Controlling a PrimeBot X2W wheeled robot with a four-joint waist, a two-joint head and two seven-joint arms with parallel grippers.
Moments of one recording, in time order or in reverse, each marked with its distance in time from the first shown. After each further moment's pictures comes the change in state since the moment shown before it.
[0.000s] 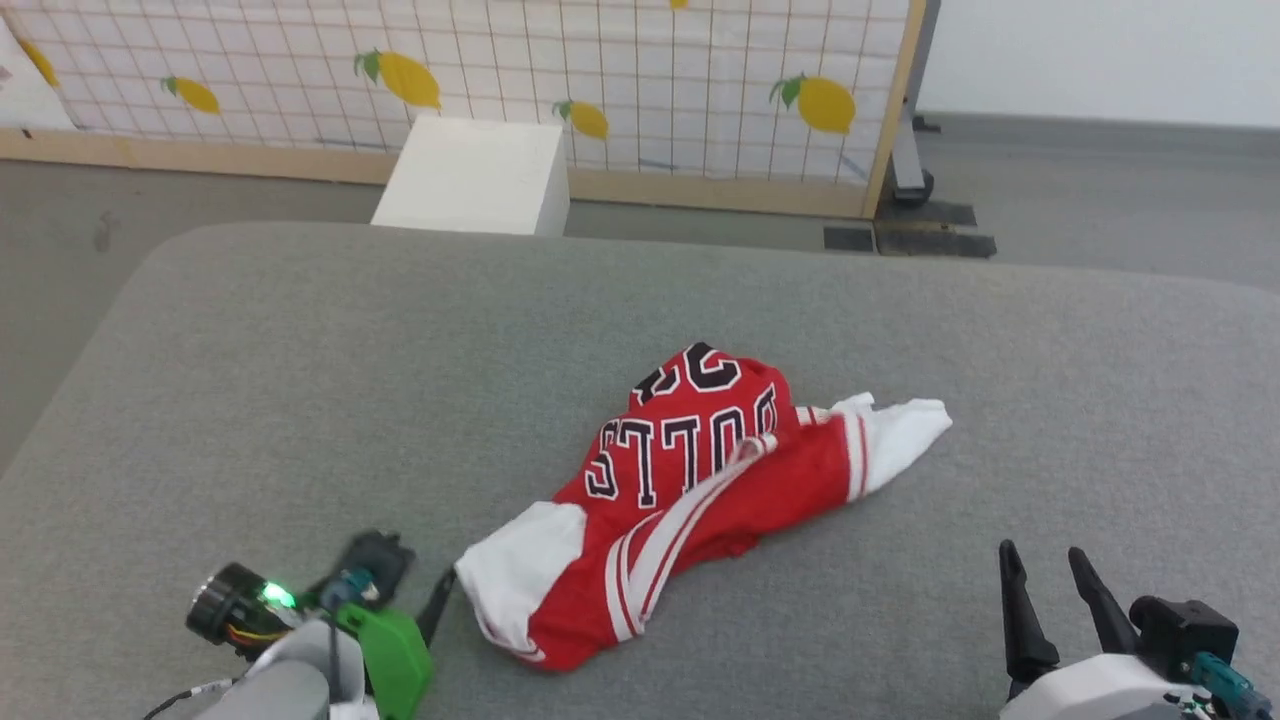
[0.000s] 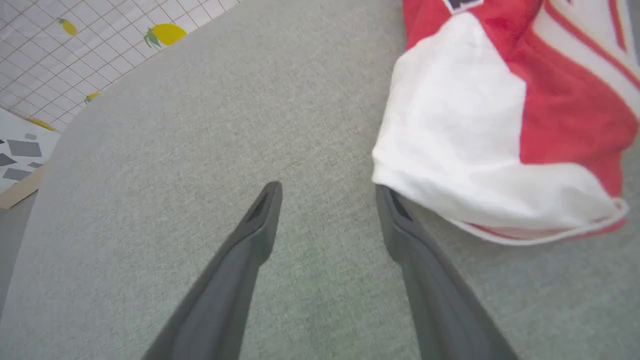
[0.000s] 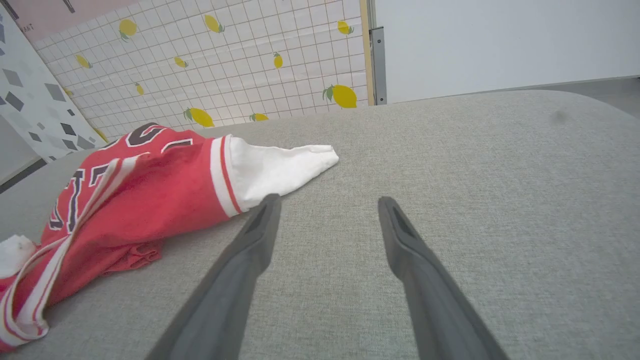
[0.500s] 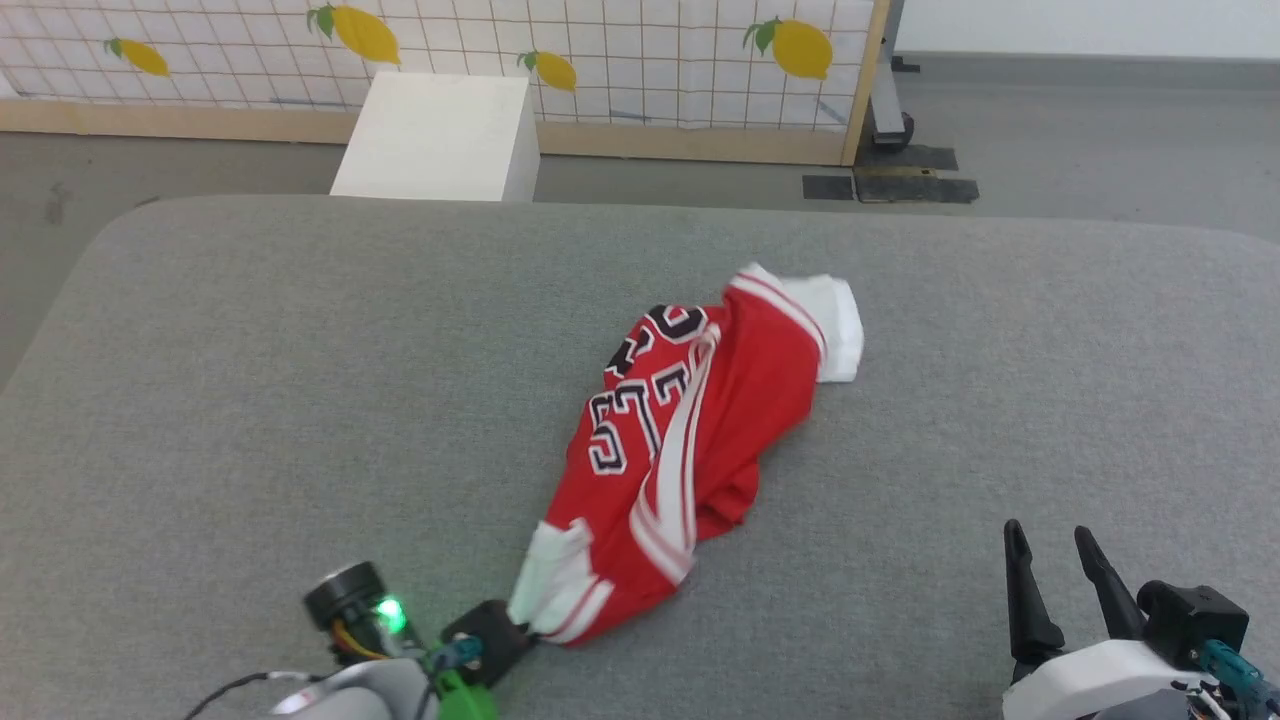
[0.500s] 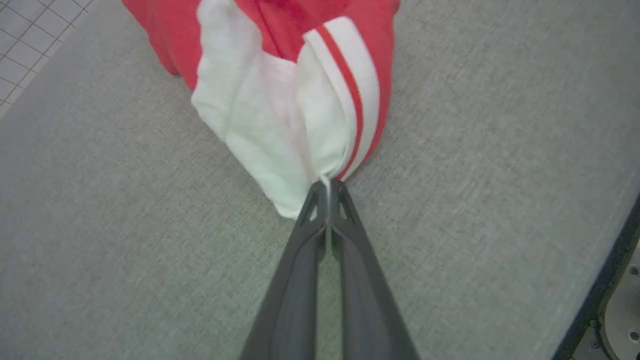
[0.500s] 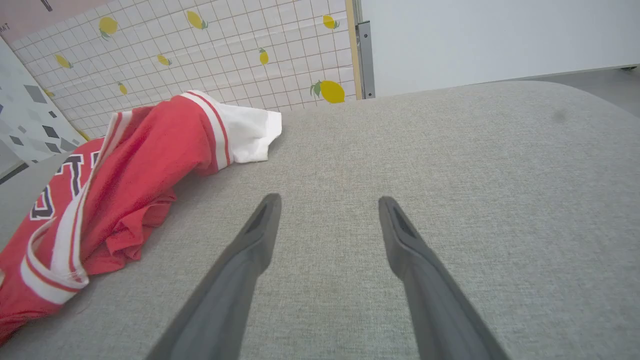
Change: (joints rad) left arm -0.045 0.015 -0.179 -0.156 0.173 -0.169 0.059; right arm -0.006 0.000 -0.003 -0.040 -0.002 0.000 0.000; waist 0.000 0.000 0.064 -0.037
